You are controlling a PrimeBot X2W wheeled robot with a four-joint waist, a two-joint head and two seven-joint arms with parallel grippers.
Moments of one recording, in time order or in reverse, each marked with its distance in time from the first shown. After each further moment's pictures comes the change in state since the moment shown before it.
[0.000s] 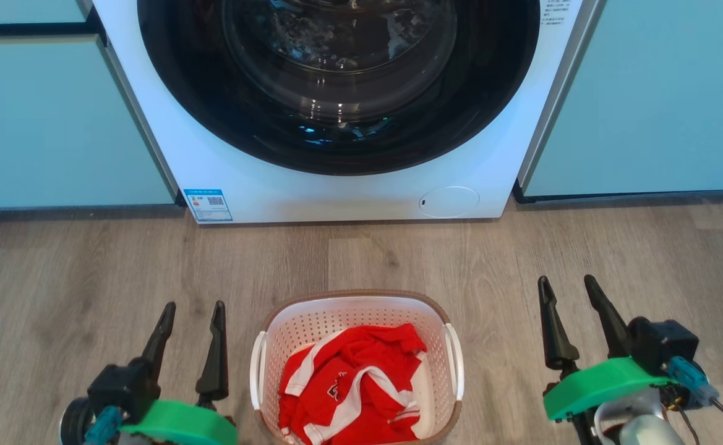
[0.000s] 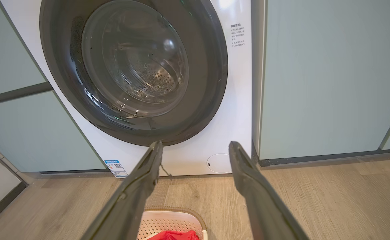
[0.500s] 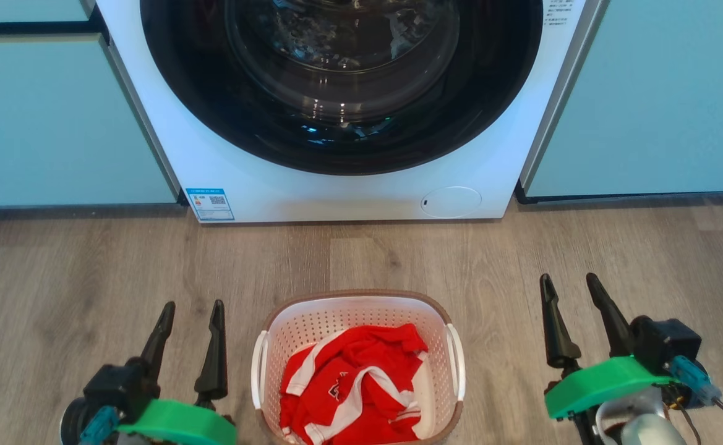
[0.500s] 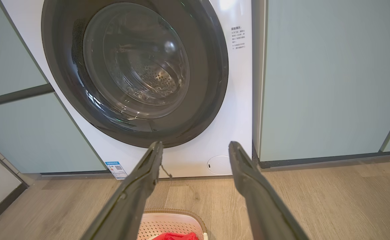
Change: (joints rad) left arm 0.000 0.000 0.001 -0.001 -0.024 -0.010 0.000; right arm 0.000 0.000 -0.004 -0.008 0.000 0.000 0.000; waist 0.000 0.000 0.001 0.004
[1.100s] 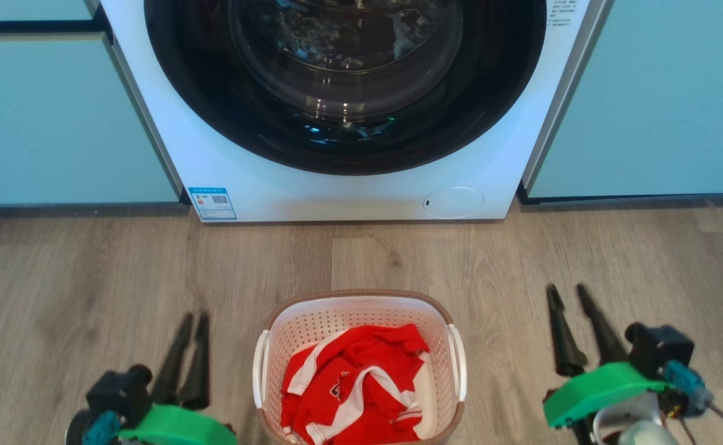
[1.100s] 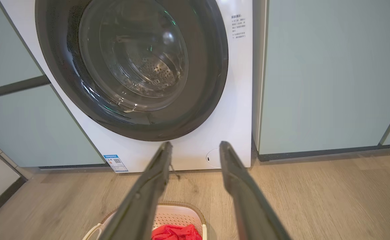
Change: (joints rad) left arm 0.004 0.000 -0.002 0.040 -0.037 -0.009 0.000; right arm 0.004 0.002 -0.001 0.033 -0.004 0.000 0.002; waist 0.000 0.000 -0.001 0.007
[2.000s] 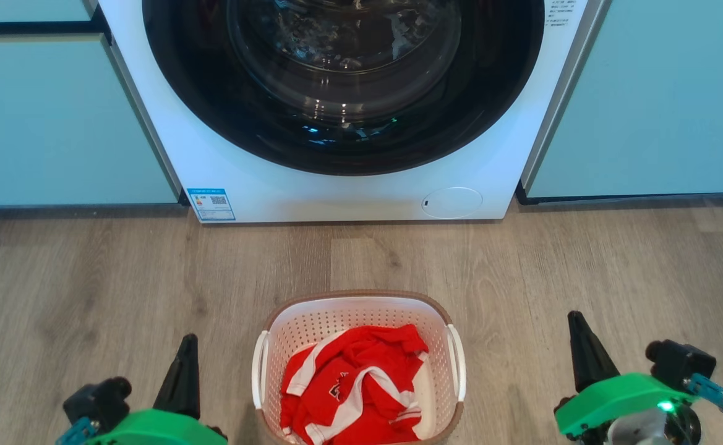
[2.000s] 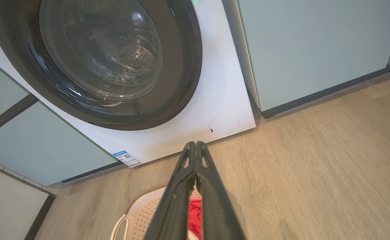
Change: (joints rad) left arm 0.008 0.002 0.007 0.071 -0.262 -0.001 0.054; right arm 0.029 0.000 -0.017 0.054 0.257 0.000 0.053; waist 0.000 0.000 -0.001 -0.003
